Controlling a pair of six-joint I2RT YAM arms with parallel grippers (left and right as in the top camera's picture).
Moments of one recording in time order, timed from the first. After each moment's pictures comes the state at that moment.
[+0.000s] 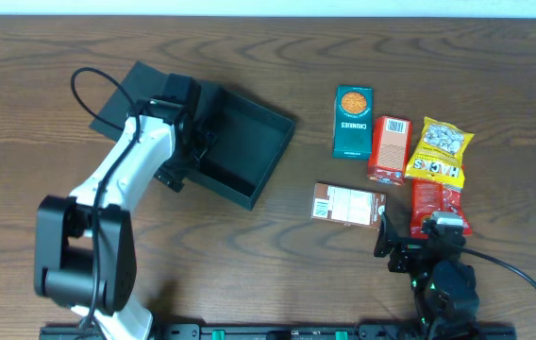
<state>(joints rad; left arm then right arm) -0.21 1.83 1.28 -0.90 0.04 -1.15 0.22 0.01 0.16 -0.56 0.18 0.25</state>
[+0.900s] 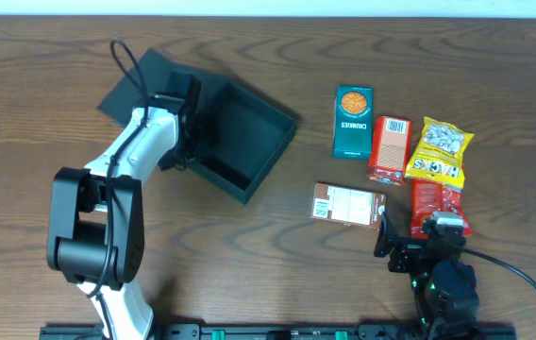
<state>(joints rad) -0.19 1.93 1.33 -0.83 -0.04 -0.40 0.22 0.01 0.16 -0.56 0.18 0.25</state>
